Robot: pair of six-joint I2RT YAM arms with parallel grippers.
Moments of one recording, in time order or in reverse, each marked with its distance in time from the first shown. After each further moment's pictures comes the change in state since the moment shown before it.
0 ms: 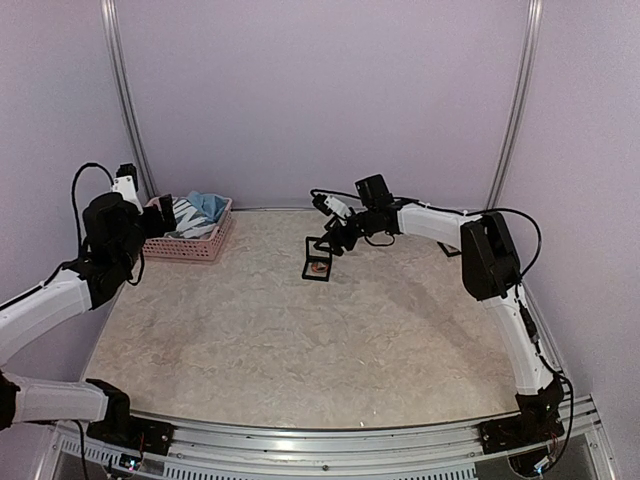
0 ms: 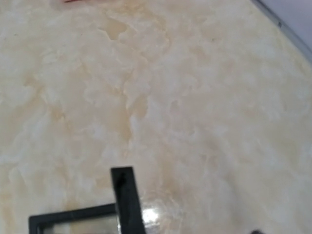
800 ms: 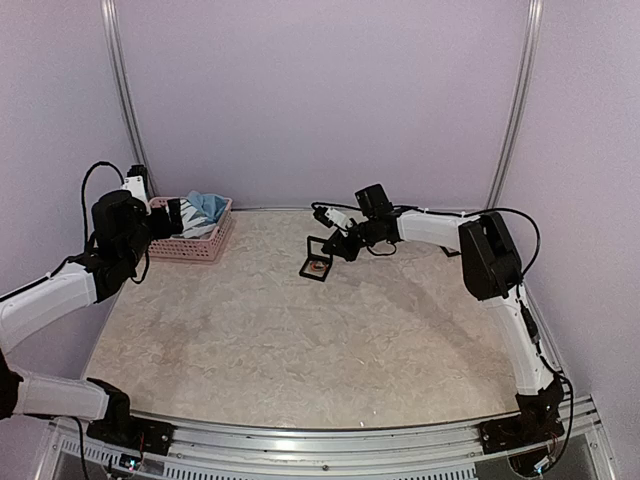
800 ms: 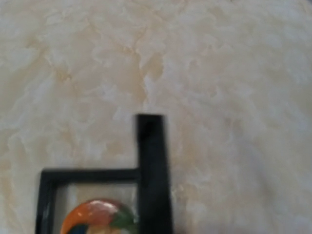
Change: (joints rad) left arm 0.000 0.067 0.031 -0.035 0.043 0.002; right arm 0.005 -0.007 -0.086 0.004 0.013 -0.024
